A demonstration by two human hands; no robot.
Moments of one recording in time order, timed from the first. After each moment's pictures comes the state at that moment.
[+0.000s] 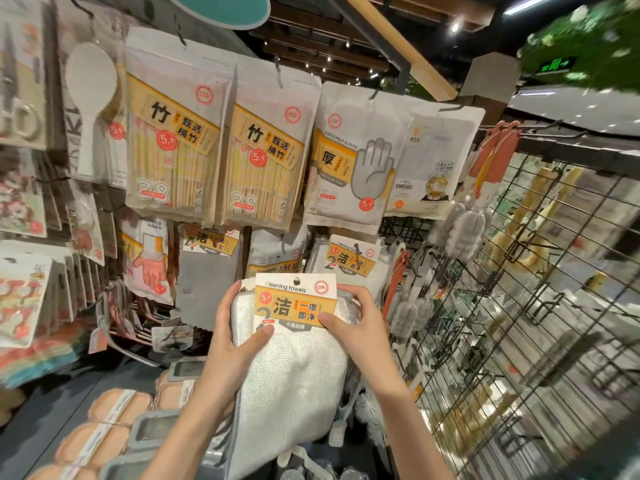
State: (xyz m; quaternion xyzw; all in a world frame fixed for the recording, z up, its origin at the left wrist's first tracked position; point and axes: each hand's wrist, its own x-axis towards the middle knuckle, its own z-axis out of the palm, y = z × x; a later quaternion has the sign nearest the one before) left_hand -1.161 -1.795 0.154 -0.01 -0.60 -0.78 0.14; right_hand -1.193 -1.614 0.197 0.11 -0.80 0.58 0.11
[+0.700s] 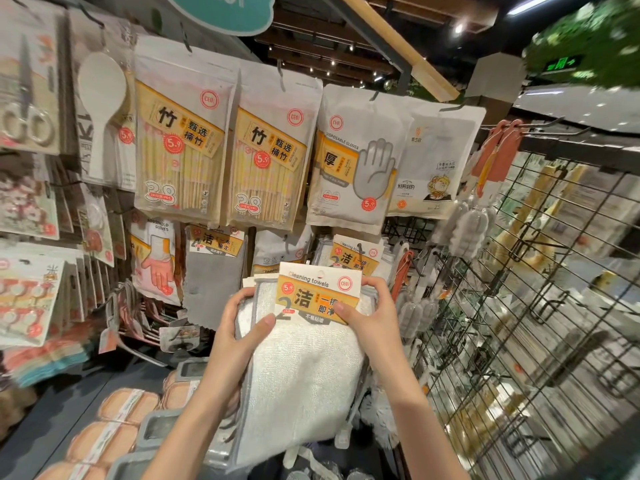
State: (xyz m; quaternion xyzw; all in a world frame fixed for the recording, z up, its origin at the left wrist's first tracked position) left_hand -1.161 -1.795 0.155 0.00 -0.57 -0.81 0.12; right_hand -1.196 -1.608 0.206 0.09 -0.76 0.63 0.14
